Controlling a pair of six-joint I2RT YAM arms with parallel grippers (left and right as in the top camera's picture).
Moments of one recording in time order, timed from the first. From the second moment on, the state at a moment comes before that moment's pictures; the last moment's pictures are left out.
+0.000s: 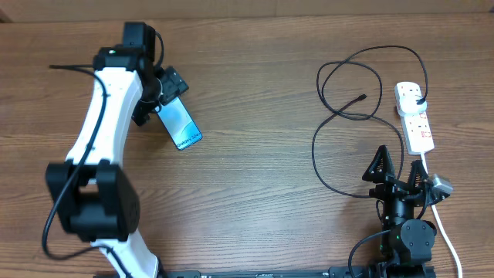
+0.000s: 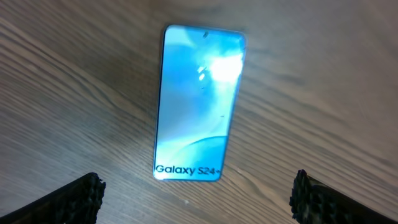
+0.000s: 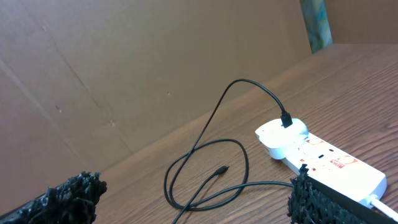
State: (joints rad) left arm -0.04 1.95 1.68 -1.11 0.01 -0.73; right arm 0.03 0.01 0.02 -0.01 0.25 0.47
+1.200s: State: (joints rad) left arm -0.04 2.18 1.68 -1.04 0.08 -0.75; right arm 0.03 0.01 0.02 -0.01 0.25 0.47
